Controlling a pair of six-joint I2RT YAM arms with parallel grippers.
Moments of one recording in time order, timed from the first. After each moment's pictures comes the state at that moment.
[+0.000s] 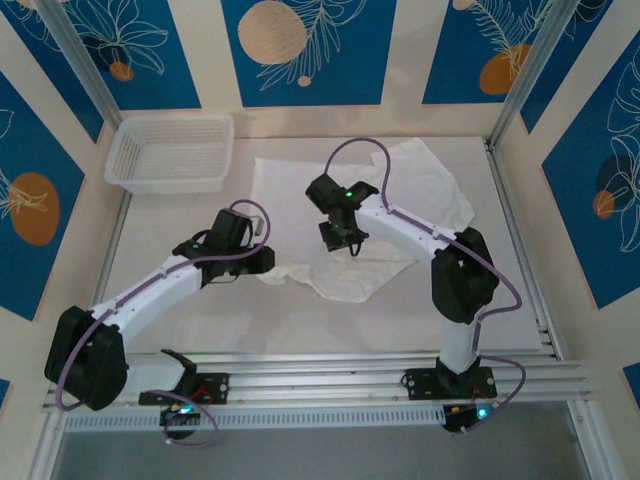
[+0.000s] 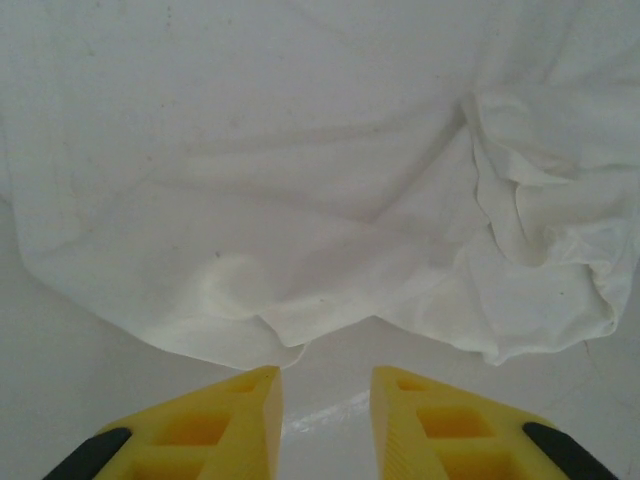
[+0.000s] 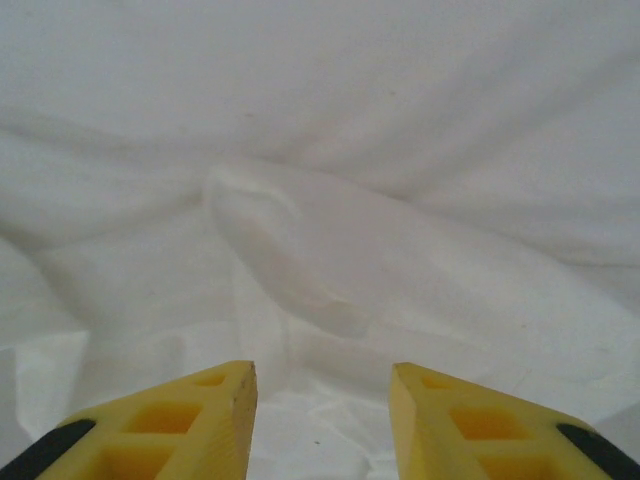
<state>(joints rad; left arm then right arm) -0.50 1.27 0.83 -0.49 0.18 -0.46 0.70 1.85 1.56 -1.04 0.19 0.40</state>
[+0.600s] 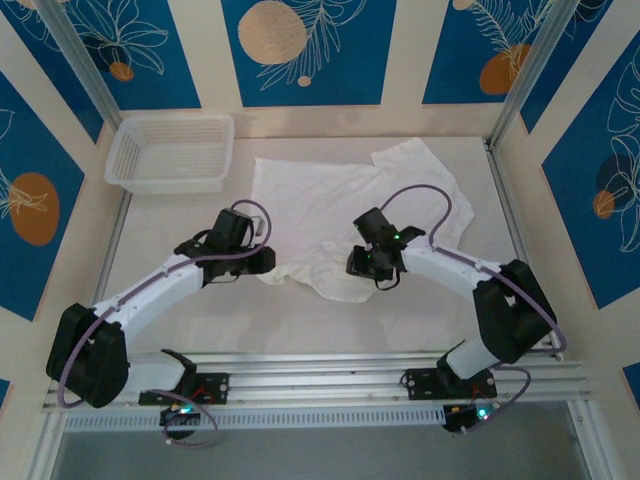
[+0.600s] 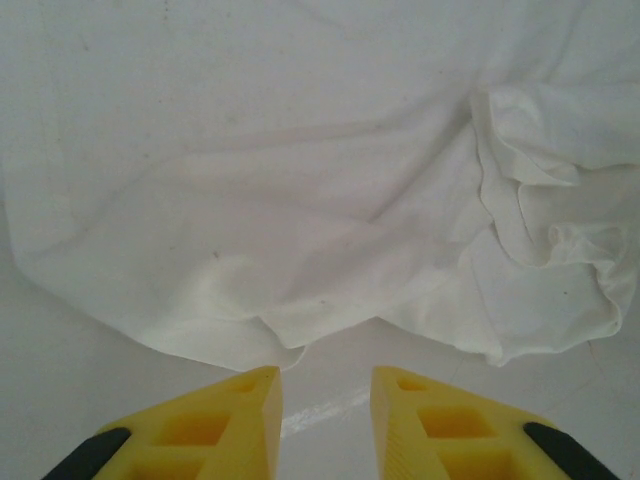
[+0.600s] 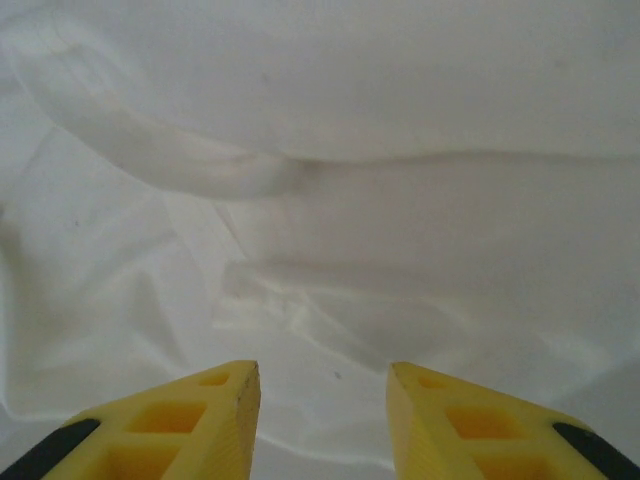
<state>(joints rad) -0.50 1.29 0.83 -0.49 0.18 -0.46 0.59 1.53 0.93 -0.60 -0.08 0.74</state>
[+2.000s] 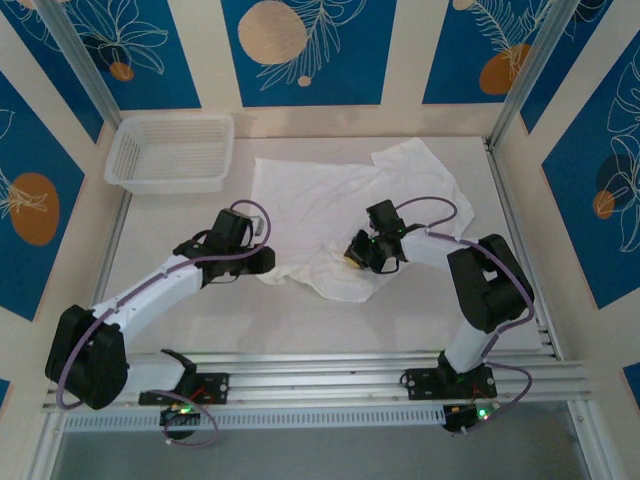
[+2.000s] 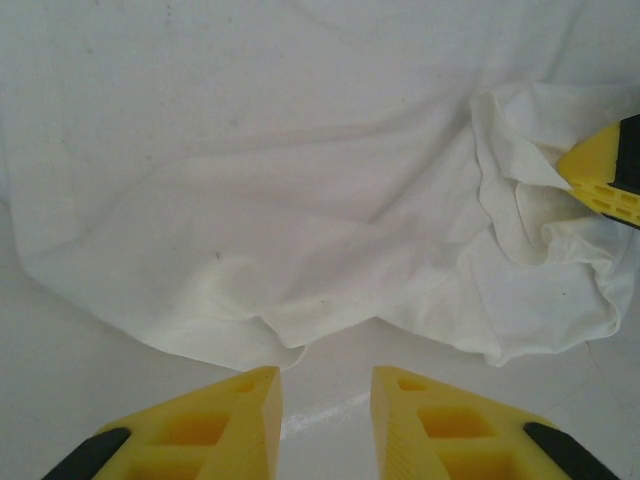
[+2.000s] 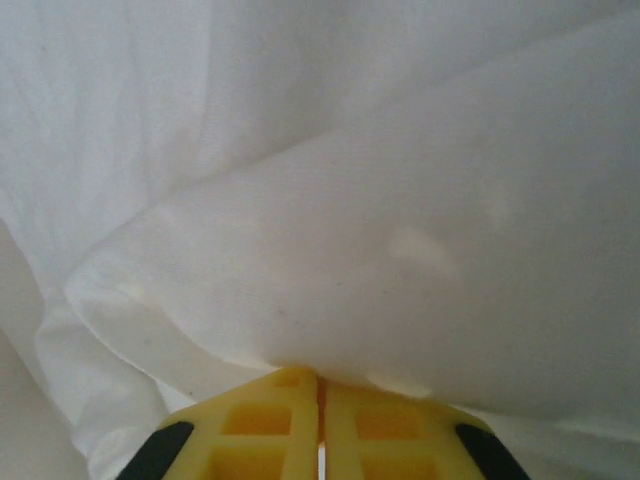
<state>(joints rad) -0.50 1.28 0.83 -0.49 0.18 -0.46 0.43 1.70 0.90 -0.25 -0.38 1.02</state>
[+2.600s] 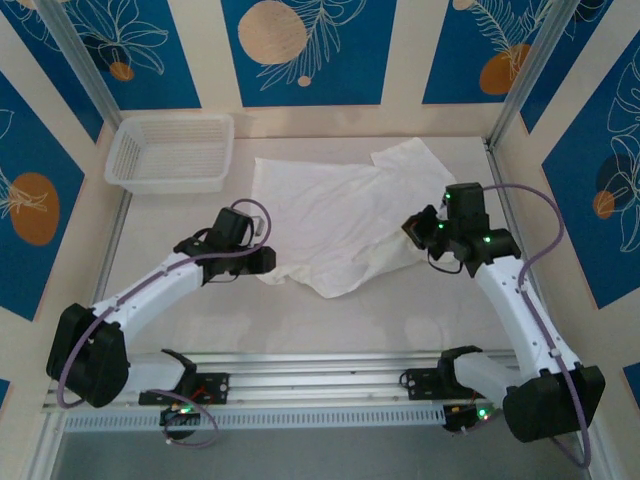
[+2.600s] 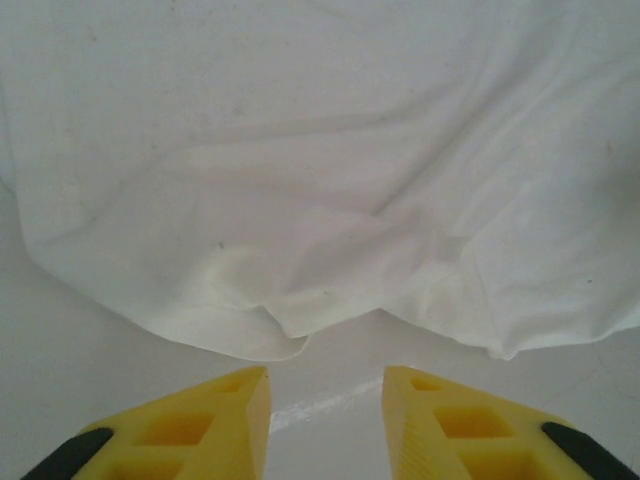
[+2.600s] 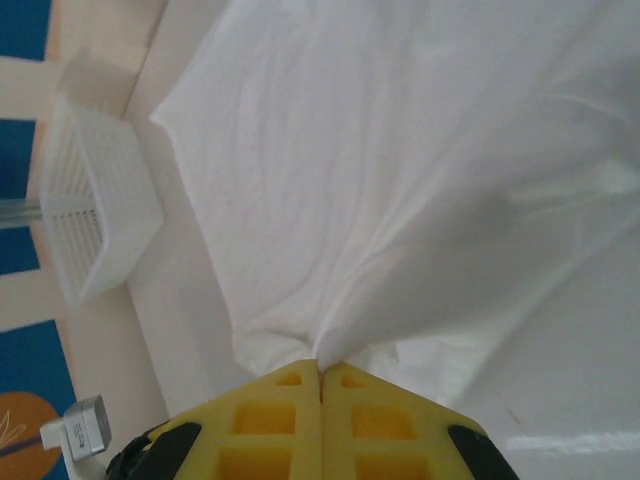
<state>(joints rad) -0.50 1.29 0.86 -0.54 0.18 -0.46 0.16 1.06 1.00 -0.77 -0.31 0.99</state>
